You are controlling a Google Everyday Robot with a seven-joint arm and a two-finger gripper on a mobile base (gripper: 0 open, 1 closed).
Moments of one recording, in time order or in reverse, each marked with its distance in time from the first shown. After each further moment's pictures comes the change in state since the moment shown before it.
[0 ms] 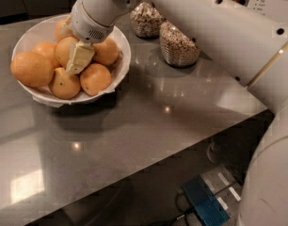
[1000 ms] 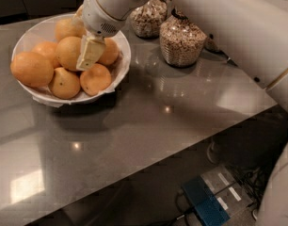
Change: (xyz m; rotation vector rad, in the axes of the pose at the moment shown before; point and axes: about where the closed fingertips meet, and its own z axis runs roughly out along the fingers) arm 0.013 -0.001 -0.033 0.035 0.021 0.017
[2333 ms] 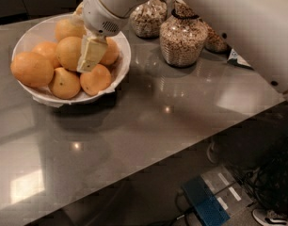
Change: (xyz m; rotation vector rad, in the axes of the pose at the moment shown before) arm -0.009 0.016 -0.021 -0.005 0.009 -0.012
